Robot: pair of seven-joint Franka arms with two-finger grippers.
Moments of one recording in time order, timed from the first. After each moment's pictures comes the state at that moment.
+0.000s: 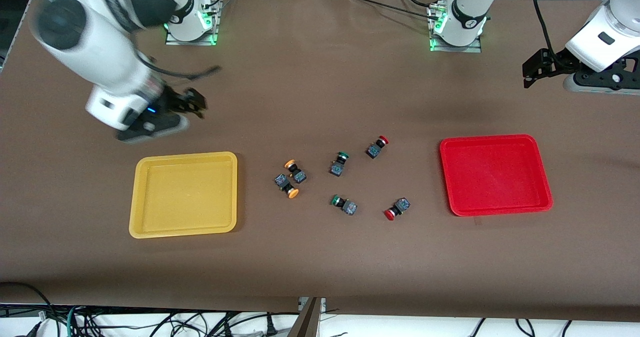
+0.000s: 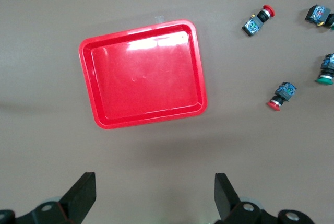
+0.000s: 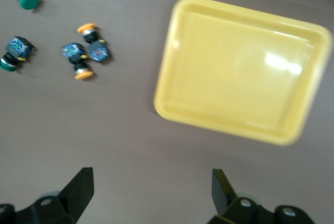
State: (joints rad) left arm 0.06 -0.08 -0.16 -1.67 0.05 1.52 -0.01; right arm 0.34 0.23 0.06 -1.63 0.02 1.83 0.07
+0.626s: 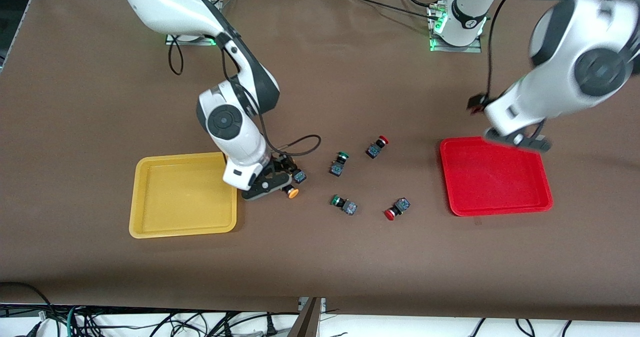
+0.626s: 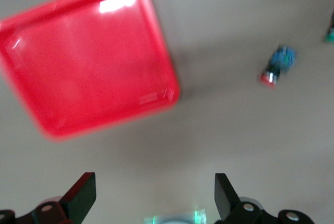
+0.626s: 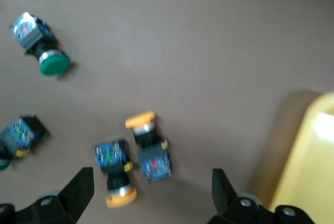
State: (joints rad) left arm -0.02 0.29 -0.21 -1.63 0.05 1.65 0.00; right arm 0.49 0.75 0.06 -1.40 0.02 2.32 0.11
